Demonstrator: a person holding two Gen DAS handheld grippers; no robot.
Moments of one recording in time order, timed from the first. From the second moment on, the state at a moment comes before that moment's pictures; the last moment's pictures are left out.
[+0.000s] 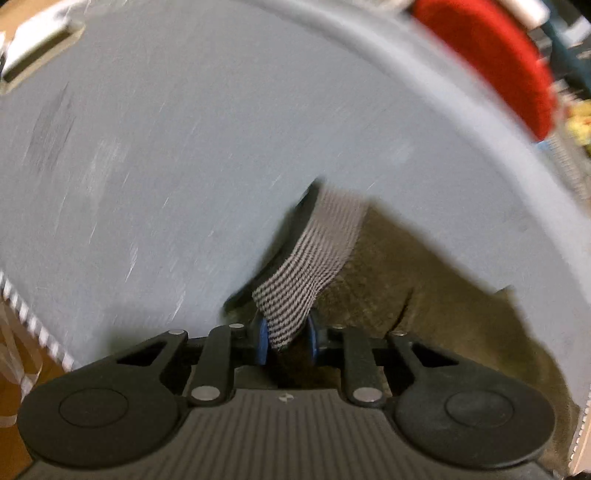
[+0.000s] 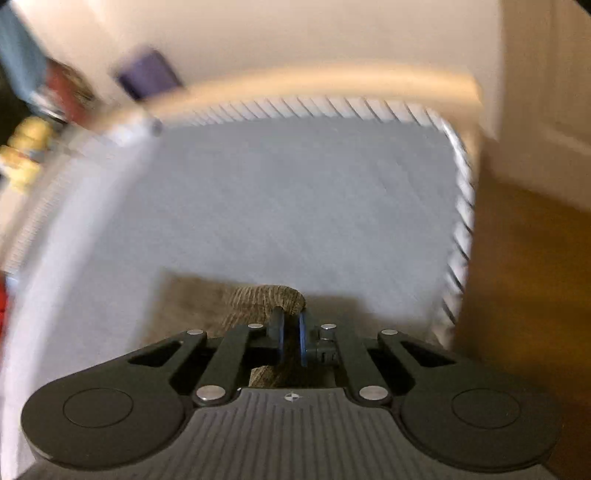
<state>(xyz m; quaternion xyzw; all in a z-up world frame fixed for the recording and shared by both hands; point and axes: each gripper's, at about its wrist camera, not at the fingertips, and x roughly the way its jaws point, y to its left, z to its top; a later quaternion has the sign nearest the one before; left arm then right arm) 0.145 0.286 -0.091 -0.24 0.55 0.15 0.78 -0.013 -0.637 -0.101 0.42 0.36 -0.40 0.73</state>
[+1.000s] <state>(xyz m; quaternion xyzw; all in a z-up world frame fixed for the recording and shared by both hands) 0.173 0.237 -0.074 -0.15 0.53 0.10 0.83 0.058 -0.595 -0.101 0.31 0.45 -0.29 0.78</state>
